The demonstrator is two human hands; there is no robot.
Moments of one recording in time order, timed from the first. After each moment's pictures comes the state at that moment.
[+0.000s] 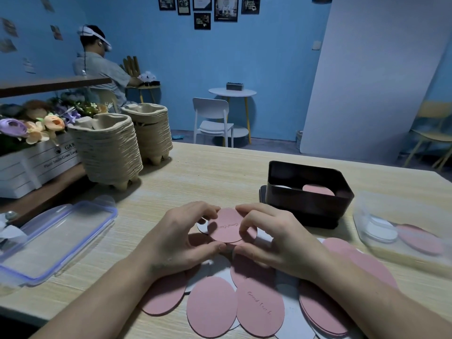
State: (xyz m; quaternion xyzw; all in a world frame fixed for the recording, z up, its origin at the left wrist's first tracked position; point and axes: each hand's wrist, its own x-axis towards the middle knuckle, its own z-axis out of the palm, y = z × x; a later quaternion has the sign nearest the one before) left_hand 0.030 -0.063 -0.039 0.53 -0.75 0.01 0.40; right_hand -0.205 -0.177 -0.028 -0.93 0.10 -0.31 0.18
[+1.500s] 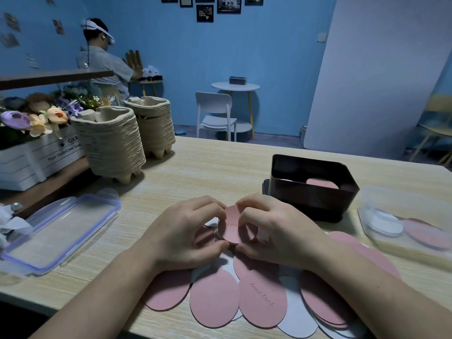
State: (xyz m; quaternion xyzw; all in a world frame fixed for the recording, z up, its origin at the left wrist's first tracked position) left_hand 0.027 -0.059 -0.032 0.54 -0.79 0.03 0.30; right_hand -0.198 -0.179 -0.025 -0.96 0.08 -0.26 0.03
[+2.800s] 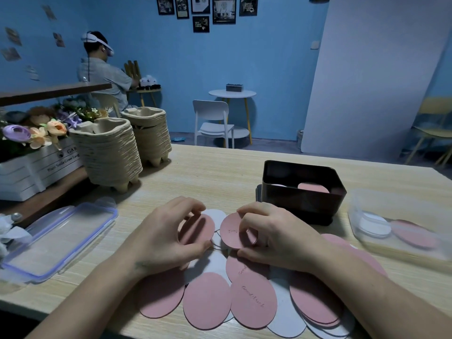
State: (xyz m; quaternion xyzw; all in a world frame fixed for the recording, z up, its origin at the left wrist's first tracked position) left_hand 0.033 -0.045 -0.024 0.64 -0.70 -0.02 0.31; right_hand -0.214 -0.185 -0.025 -0.96 0.11 -0.23 0.08
